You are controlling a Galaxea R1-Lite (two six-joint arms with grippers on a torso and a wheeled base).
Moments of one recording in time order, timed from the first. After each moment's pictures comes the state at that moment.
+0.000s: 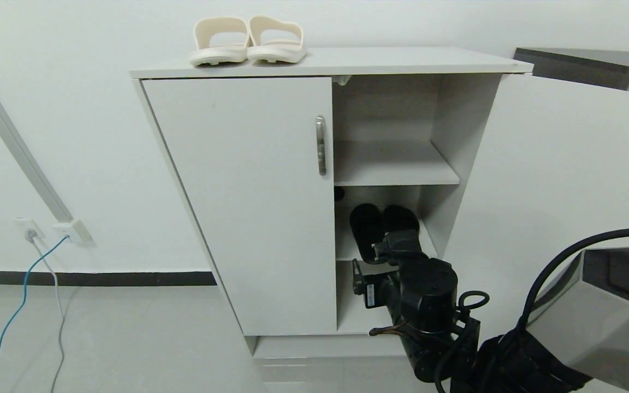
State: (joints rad) left arm 0.00 0.00 0.00 0.00 0.02 0.00; right arm 0.86 2.12 -0.80 -1.23 -0.71 0.04
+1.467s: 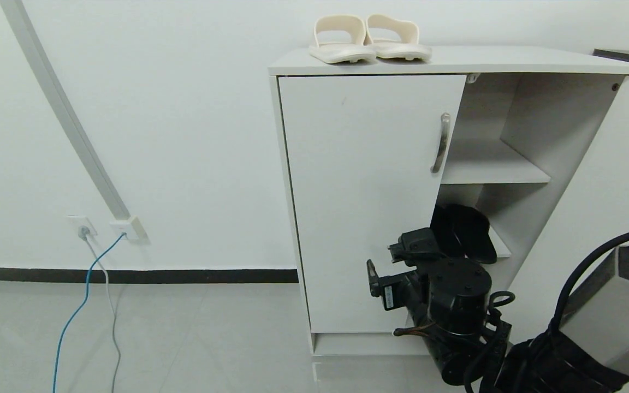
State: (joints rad) left arm 0.00 0.00 0.00 0.00 0.02 0.00; right arm 0.84 2.06 -0.69 -1.29 -0.67 -0.07
